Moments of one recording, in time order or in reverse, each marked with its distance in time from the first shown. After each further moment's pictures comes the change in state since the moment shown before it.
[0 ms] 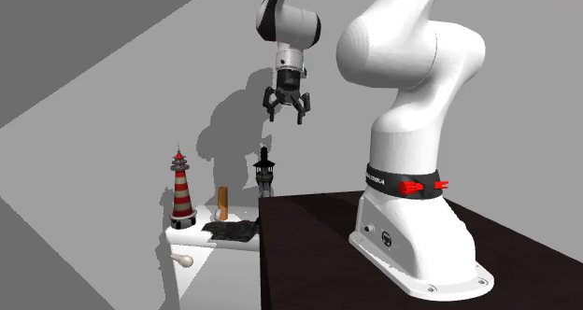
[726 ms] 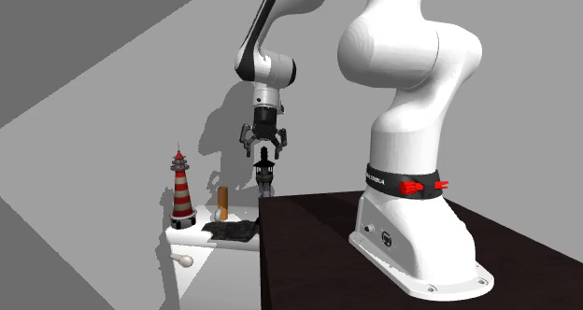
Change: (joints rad) arm 0.067 0.394 0.069 0.121 0.004 0.183 0.085
